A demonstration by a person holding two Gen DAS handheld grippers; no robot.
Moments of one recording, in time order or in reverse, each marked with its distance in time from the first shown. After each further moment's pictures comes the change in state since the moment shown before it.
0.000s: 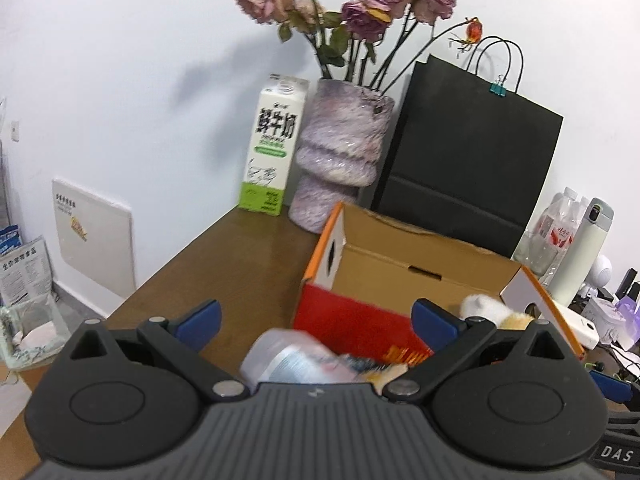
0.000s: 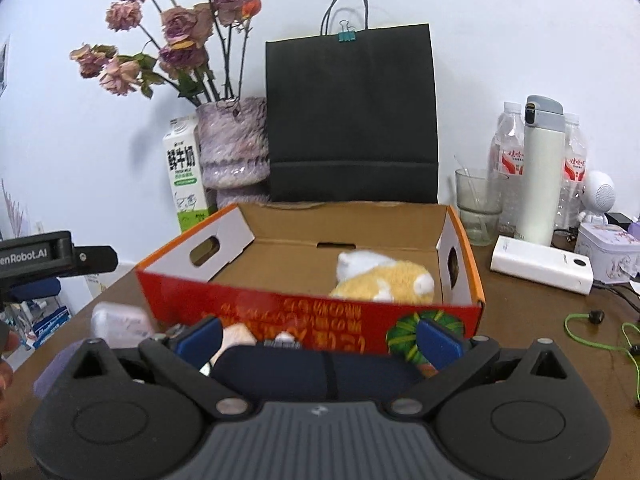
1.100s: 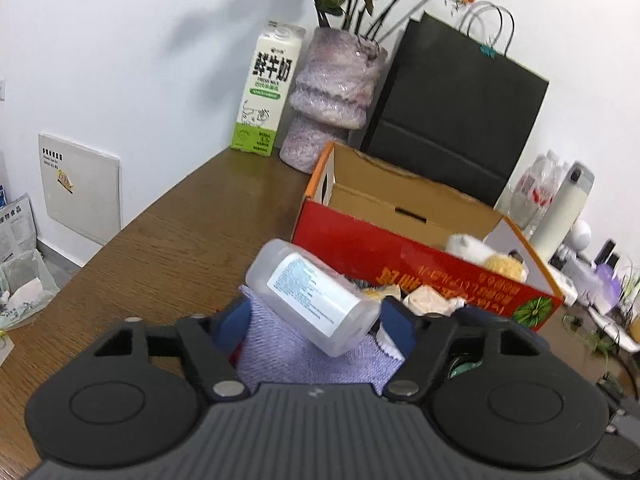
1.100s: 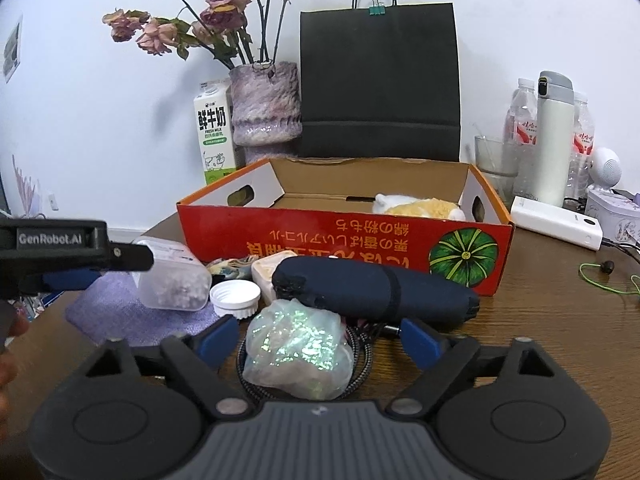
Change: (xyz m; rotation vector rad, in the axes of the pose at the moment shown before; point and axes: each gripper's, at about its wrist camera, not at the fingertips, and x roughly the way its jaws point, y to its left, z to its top) left arm -0.014 0.018 -0.026 -0.025 0.126 -0.078; right arm -0.016 0.030 -0.041 -0.020 0.060 0.020
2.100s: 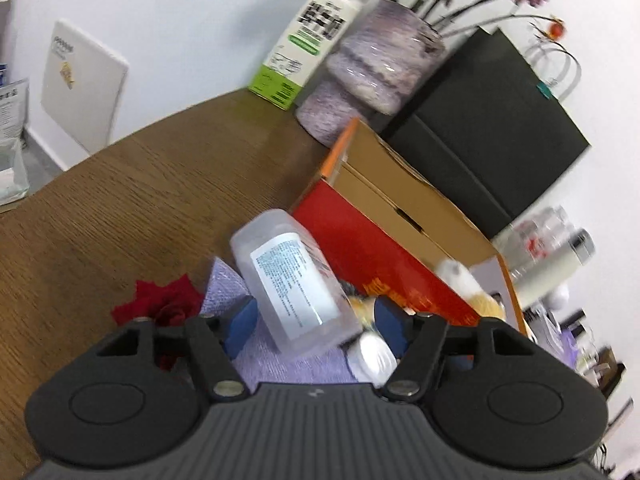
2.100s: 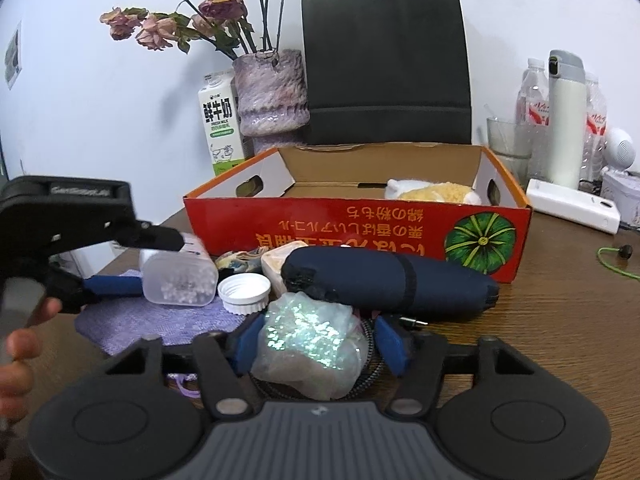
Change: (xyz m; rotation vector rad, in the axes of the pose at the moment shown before) left arm 0.041 0.020 0.014 -0.308 0.127 -0.064; right arm 0.008 -0.003 0.002 0.042 0.037 0.068
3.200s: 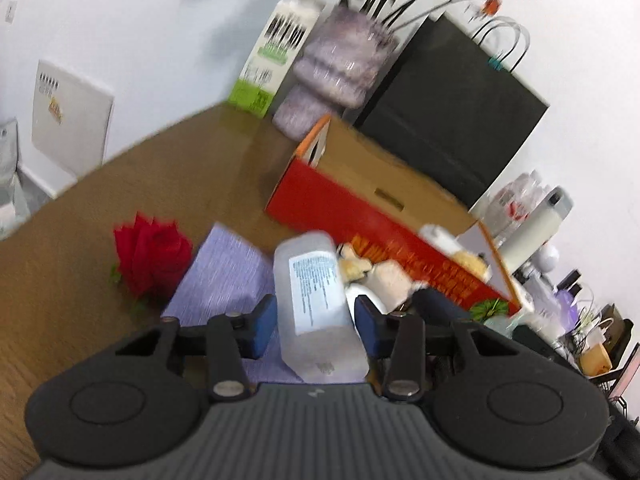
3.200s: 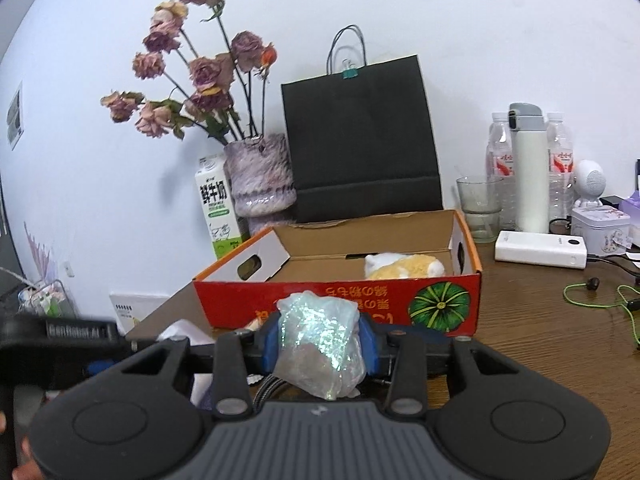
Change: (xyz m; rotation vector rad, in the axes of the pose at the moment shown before) left arm -0.041 -0.005 -0.036 0.129 -0.012 -0.023; right arm -0.057 -0.015 0.013 0.068 -0.212 -0.022
